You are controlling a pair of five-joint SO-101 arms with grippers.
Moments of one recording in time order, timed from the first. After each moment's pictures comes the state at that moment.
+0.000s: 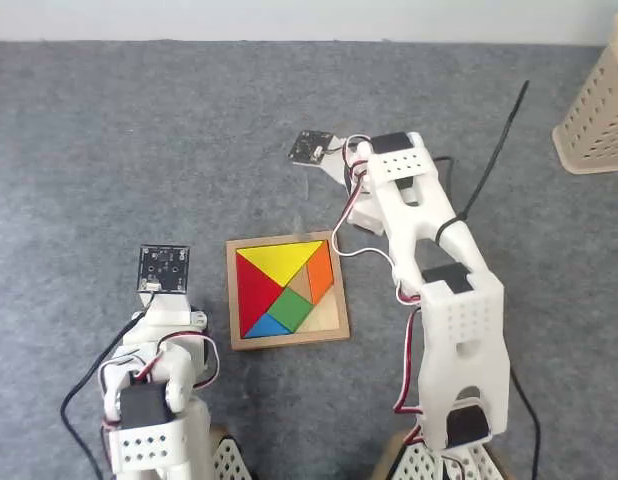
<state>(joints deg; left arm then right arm) -14.2 -103.0 96.9 71.7 -3.6 -18.7 39.0 -20.8 73.1 52.1</state>
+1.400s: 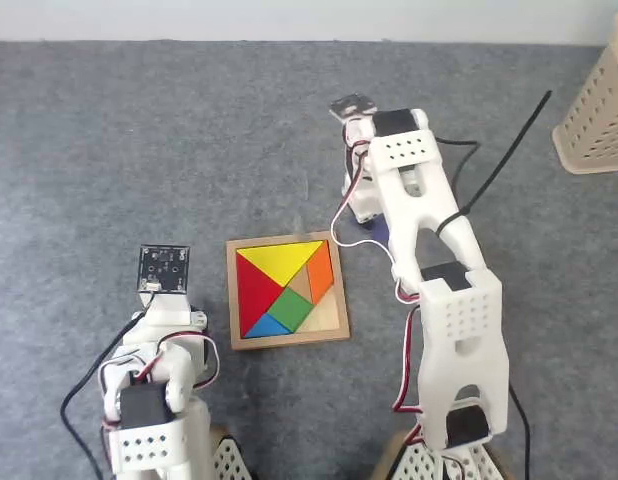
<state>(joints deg) -14.2 -103.0 96.9 71.7 -3.6 -18.8 40.0 -34.3 93.5 15.1</state>
